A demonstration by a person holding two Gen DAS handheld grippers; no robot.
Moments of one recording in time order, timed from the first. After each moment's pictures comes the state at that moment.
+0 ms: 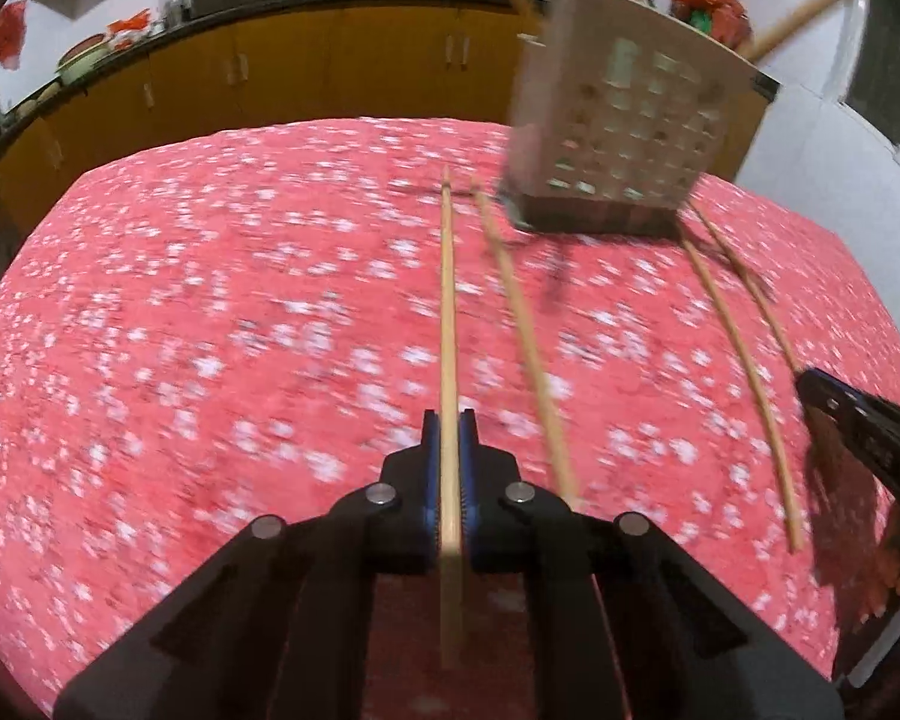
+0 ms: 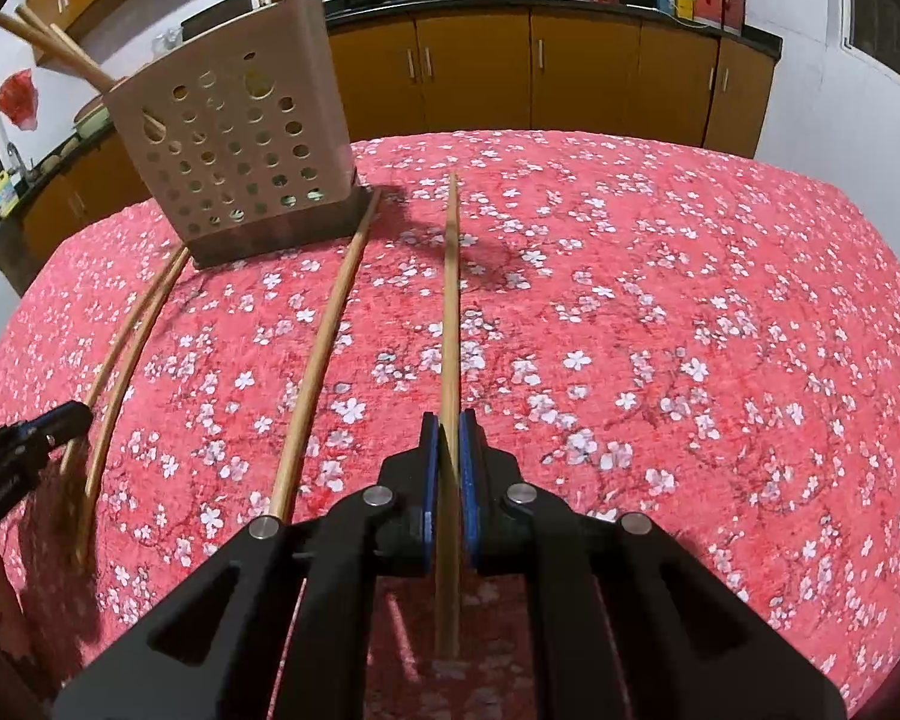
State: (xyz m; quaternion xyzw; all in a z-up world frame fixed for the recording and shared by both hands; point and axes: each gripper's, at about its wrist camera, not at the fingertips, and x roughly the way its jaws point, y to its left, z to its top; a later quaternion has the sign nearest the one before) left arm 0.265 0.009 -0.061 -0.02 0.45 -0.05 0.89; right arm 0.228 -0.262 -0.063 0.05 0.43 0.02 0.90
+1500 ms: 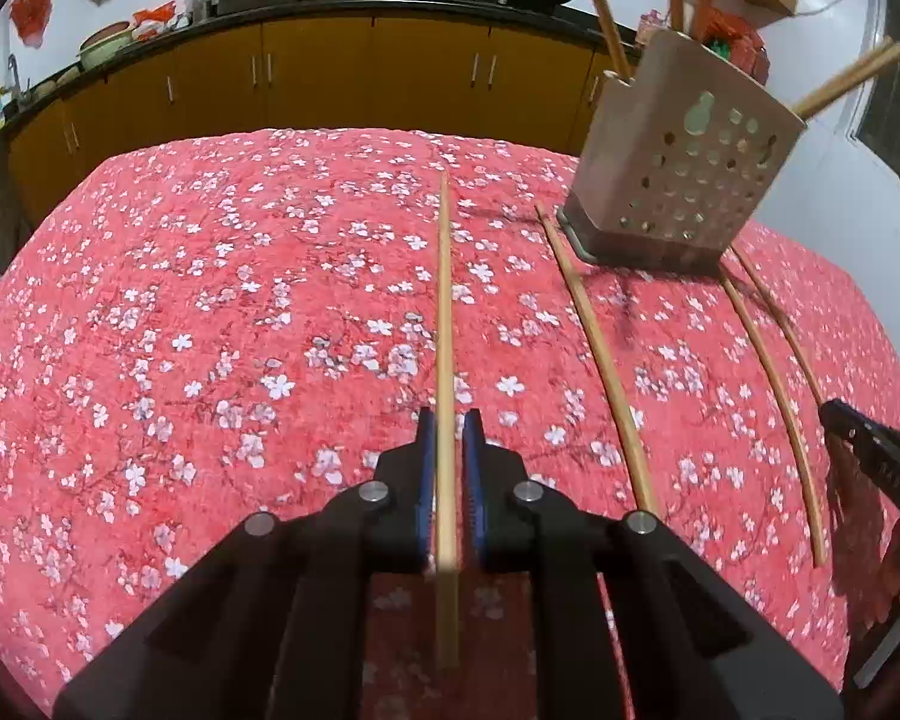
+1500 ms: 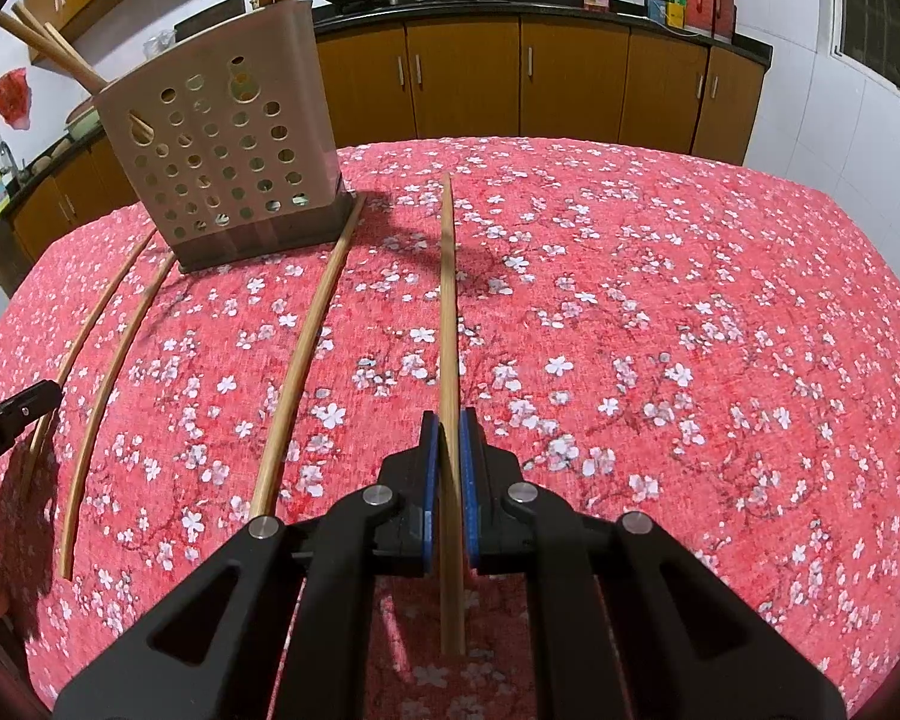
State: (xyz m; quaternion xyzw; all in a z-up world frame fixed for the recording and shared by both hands) left arm 0.265 0.041 -0.060 -0.04 0.43 -0.04 0.90; right arm 0.229 -0.264 -0.063 0.04 0.43 0.01 0.90
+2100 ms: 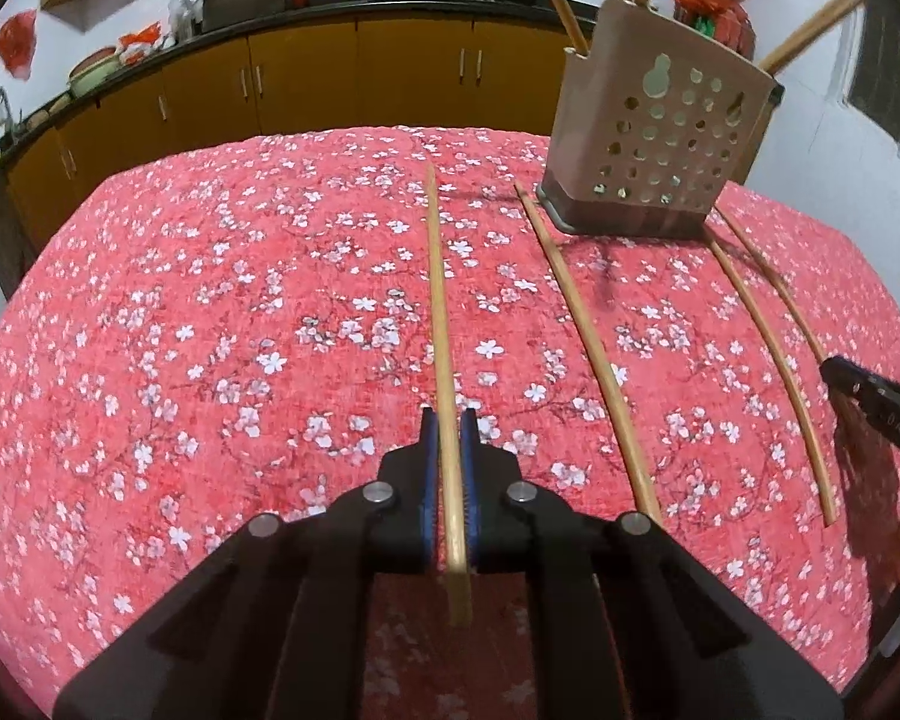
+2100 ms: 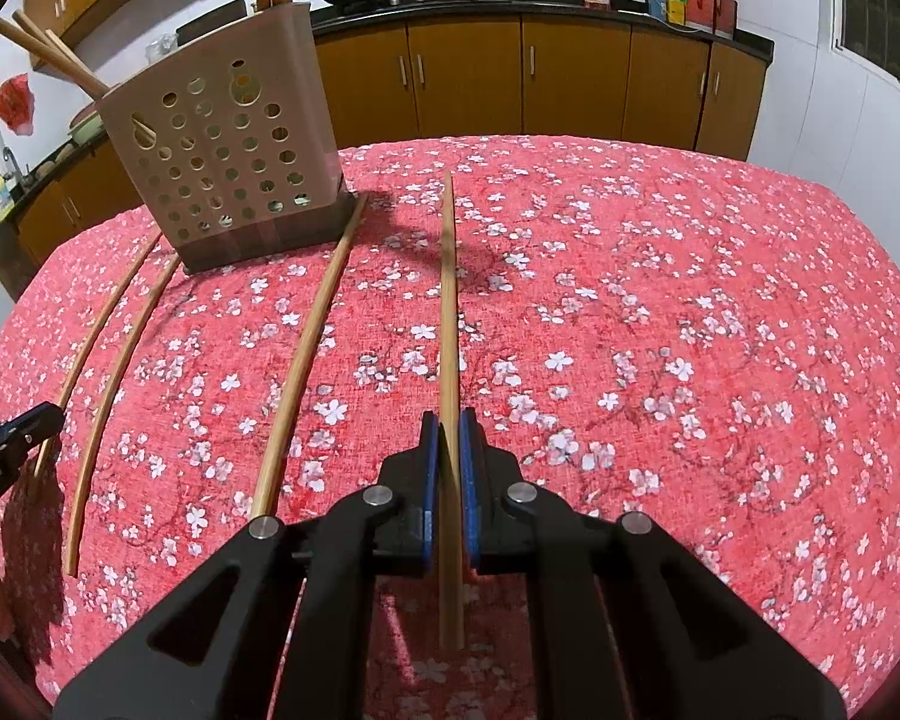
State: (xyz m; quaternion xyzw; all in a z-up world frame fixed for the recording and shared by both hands) left arm 0.249 0.028 -0.060 0.01 0.43 -0.05 0.90; right arm 0.225 -0.264 -0.061 0.04 0.42 0.02 0.90
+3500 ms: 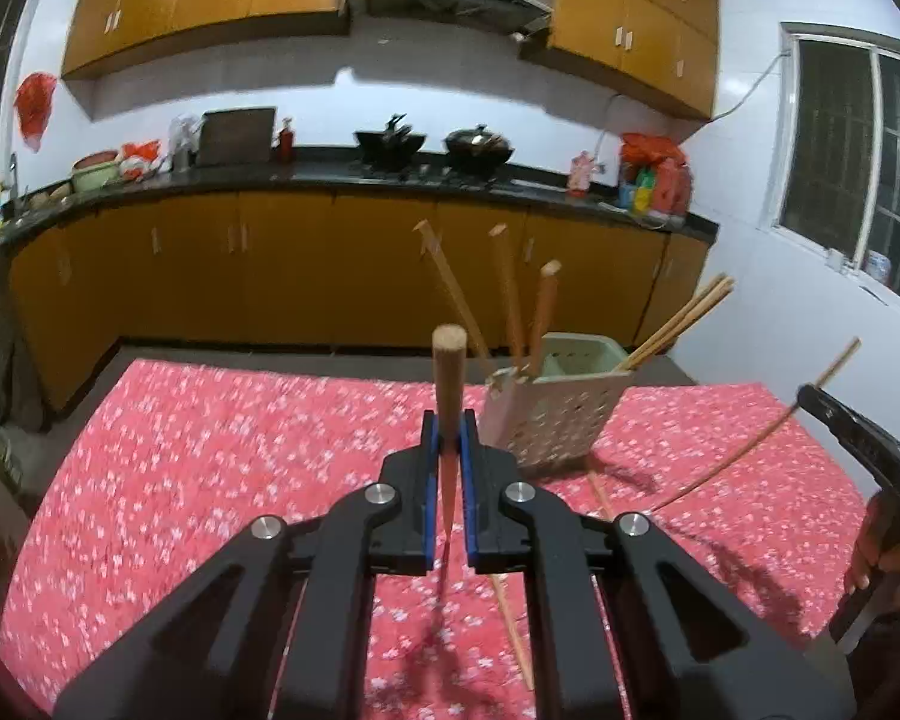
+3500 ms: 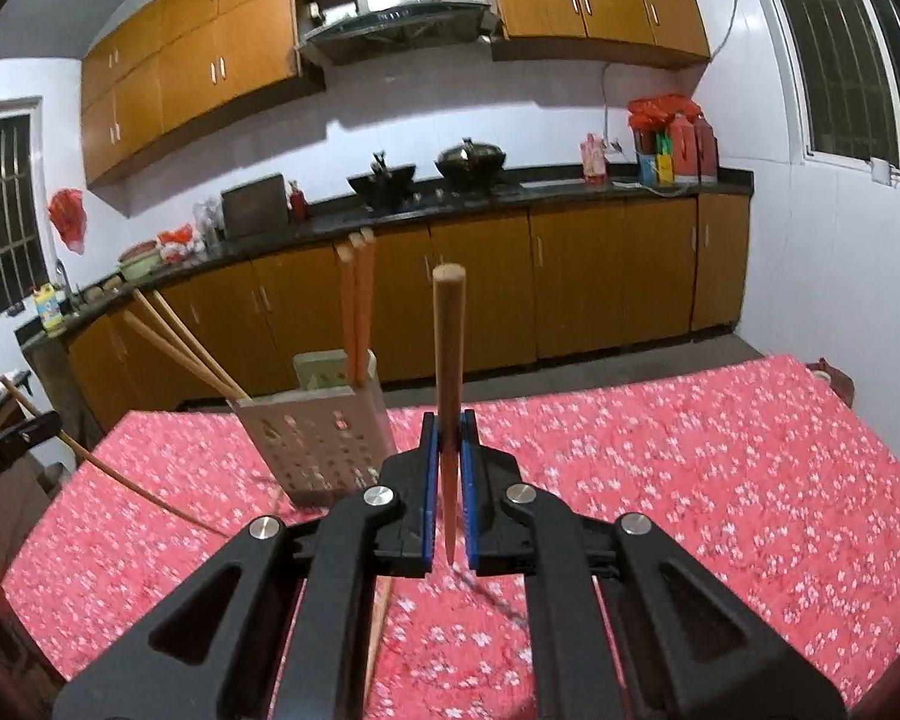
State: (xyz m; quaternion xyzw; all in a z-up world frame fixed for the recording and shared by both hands) left arm 0.207 0.048 0.120 -0.04 0.25 -0.10 0.96; right arm 0.174 -0.291 0.110 0.08 0.20 0.05 0.97
